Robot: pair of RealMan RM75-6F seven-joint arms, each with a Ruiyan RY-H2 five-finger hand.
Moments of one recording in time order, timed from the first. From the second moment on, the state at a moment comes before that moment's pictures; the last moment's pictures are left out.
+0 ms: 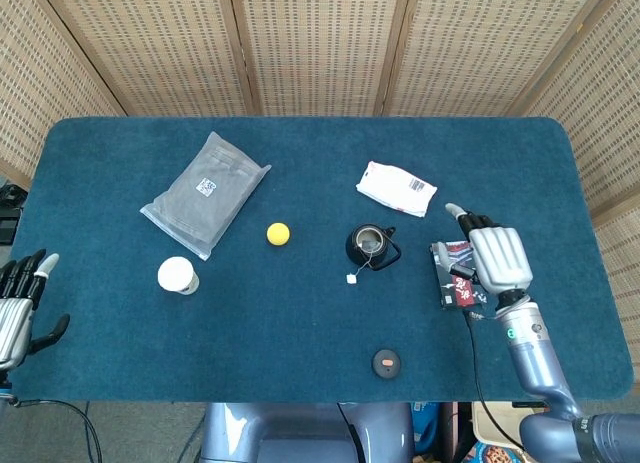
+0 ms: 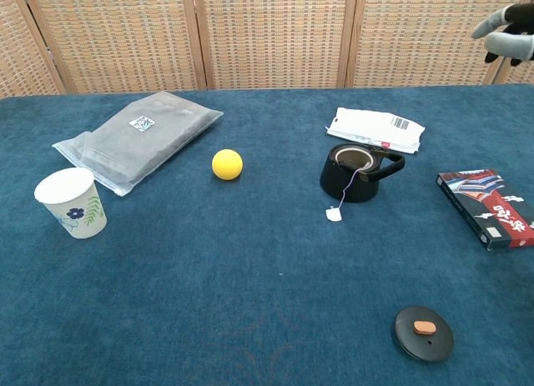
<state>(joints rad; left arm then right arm) -0.11 -1.14 -0.04 -1.58 1.47 1.46 0.04 0.79 -1.17 -0.11 -1.86 -0.92 1.49 -0.28</state>
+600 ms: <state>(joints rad) -0.10 -1.16 -0.02 -1.55 1.51 1.48 0.01 0.47 -1.30 -0.14 -1.74 -1.19 1.74 -0.42</state>
